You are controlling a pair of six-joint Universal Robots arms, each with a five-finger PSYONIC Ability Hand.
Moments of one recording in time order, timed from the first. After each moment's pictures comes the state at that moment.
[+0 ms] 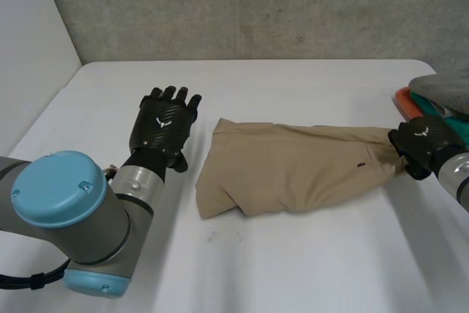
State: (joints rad) left arm 4.14 -1.95 -1.76 3.74 -1.67 3.54; right arm 1.57 -1.20 1.71 -0.18 1.23 2.32; left_hand 0.19 0.21 0.21 0.20 0.05; right_hand 0.93 1.18 1.16 1.19 0.96
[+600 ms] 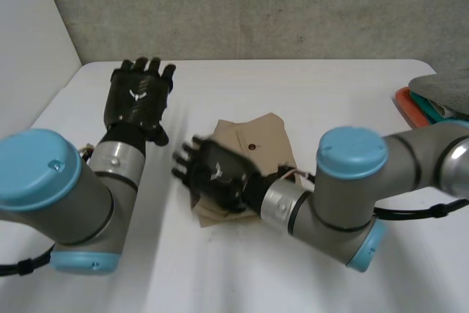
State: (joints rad) left arm 4.19 -1.88 -1.72 3.75 -1.72 3.54; right arm 2.23 -0.90 1.36 -0.27 0.96 2.35; left_hand 0.19 0.21 0.21 0.20 0.05; right_hand 0.21 0.24 0.25 0.26 0.10
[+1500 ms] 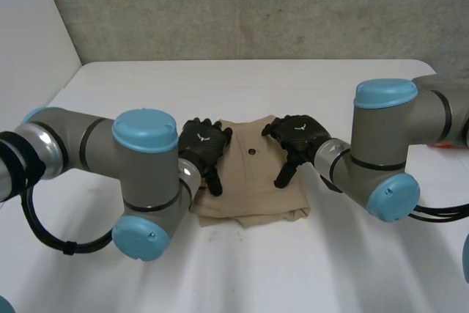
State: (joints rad) left arm 4.06 -2.30 -1.23 3.22 -1.67 3.48; right arm 2.04 -0.77 1.07 0.11 1.33 2.86; left_hand 0.19 0.21 0.21 0.20 0.05; right_hand 0.19 0.22 0.22 0.24 0.06
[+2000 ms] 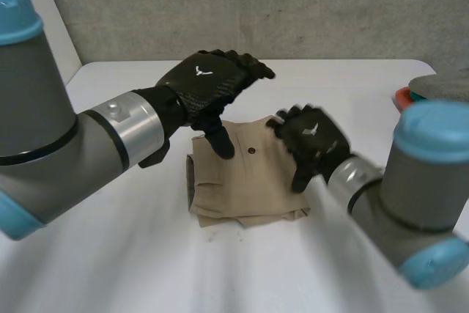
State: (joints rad) left arm 4.16 -1.84 -1.26 2.96 -1.16 3.35; right arm 2.10 -1.19 1.61 -0.19 1.41 2.78; left_hand 0.19 0.21 0.21 0.20 0.05; right_hand 0.19 0.22 0.22 0.24 0.06
